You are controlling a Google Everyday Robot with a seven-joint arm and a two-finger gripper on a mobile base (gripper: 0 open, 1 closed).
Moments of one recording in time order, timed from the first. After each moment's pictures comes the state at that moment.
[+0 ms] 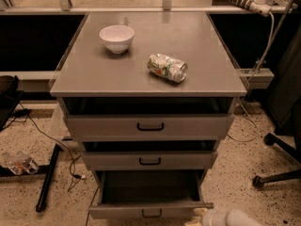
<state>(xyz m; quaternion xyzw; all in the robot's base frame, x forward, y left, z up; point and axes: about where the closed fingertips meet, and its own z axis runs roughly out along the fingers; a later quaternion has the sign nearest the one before) 0.427 -0.211 0.191 -0.38 0.86 0.18 0.28</state>
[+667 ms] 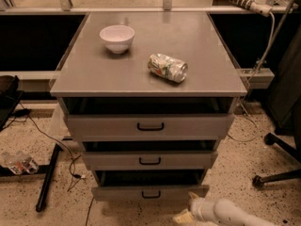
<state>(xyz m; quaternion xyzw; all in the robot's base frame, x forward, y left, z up) 0.477 -0.175 0.188 -0.39 0.84 0.19 0.31</state>
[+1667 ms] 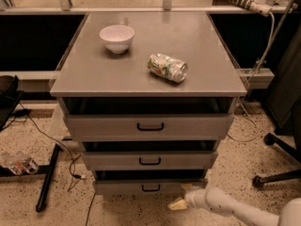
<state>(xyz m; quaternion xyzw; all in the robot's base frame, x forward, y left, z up) 0.545 -0.156 0.194 -0.40 0.83 0.16 0.34</state>
